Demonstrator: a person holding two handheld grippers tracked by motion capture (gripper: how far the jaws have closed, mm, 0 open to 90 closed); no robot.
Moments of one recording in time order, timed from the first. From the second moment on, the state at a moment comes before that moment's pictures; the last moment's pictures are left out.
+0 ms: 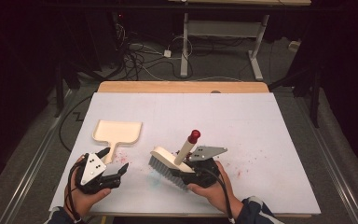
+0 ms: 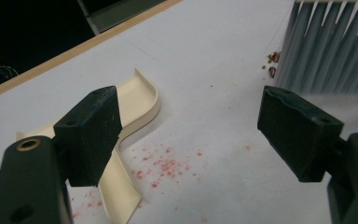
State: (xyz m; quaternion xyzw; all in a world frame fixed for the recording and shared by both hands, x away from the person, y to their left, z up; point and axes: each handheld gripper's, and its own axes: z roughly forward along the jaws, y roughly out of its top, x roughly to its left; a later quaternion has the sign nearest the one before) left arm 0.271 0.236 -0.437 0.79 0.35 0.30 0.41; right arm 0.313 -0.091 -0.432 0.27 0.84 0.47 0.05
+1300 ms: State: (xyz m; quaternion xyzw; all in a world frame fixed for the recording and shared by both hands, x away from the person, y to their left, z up) left arm 0.275 0.218 -0.449 0.83 0.31 0.27 0.38; right arm 0.338 -0.146 -0.427 0.38 0.79 0.46 0.13
